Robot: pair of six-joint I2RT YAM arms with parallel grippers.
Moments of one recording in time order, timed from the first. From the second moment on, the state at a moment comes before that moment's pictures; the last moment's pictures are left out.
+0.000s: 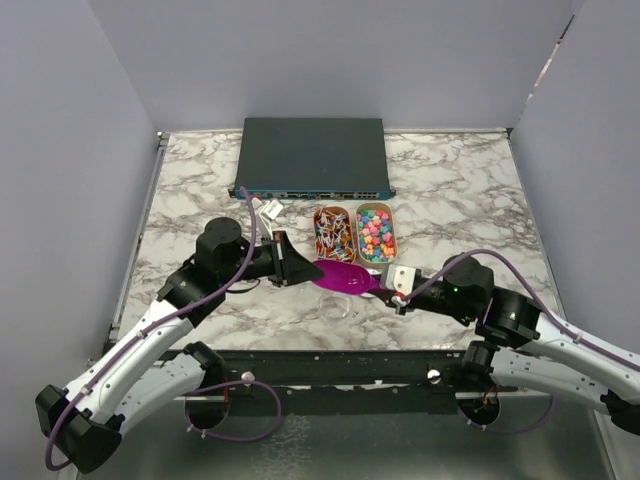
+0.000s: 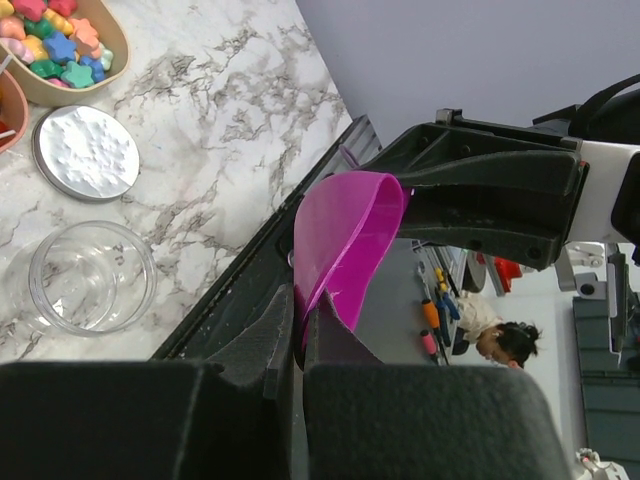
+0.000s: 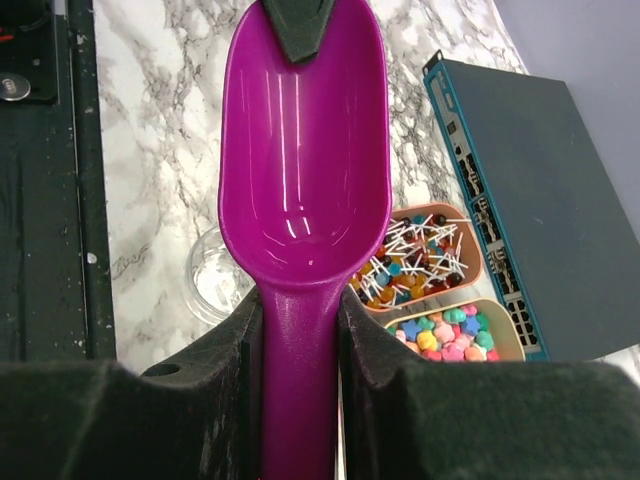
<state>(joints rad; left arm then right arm) -0.62 0.81 0.75 -0.21 0.61 -0.80 1.06 0.68 0.72 -0.31 -0.14 -0.49</state>
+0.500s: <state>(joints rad) -0.62 0.81 0.75 -0.21 0.62 -0.85 1.06 0.68 0.72 -0.29 -0.14 -0.48</state>
